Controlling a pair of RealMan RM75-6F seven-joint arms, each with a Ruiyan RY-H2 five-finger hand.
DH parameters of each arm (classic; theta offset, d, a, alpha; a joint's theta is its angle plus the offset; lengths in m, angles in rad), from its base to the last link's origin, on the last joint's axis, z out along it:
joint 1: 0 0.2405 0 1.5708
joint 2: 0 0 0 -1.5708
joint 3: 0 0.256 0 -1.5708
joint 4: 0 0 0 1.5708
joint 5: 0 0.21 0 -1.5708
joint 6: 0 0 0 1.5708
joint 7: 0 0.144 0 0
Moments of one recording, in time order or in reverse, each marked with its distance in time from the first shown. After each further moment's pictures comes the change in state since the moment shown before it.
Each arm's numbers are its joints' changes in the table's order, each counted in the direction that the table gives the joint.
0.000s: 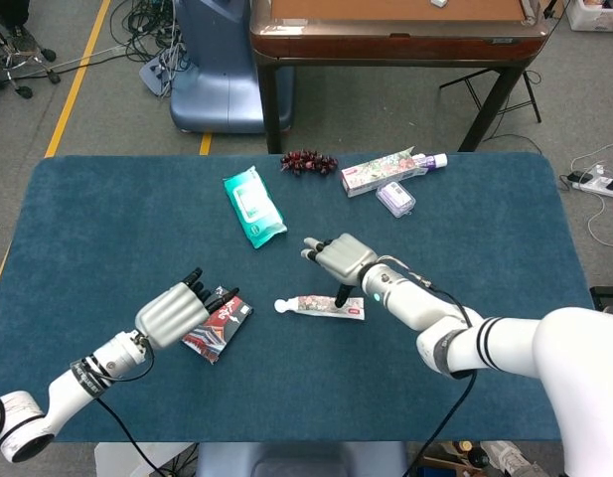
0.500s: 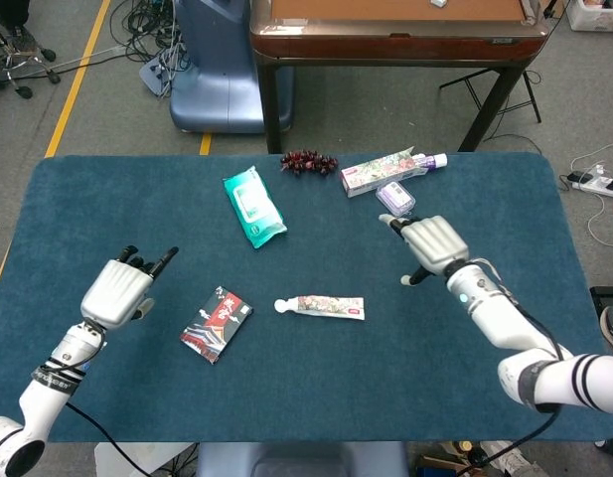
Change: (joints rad) left arm 0.154 0.001 -0.074 -0.005 -0.265 0.153 -0.199; right arm -0.361 -0.185 0.015 -0.124 -0.112 0.336 0.068
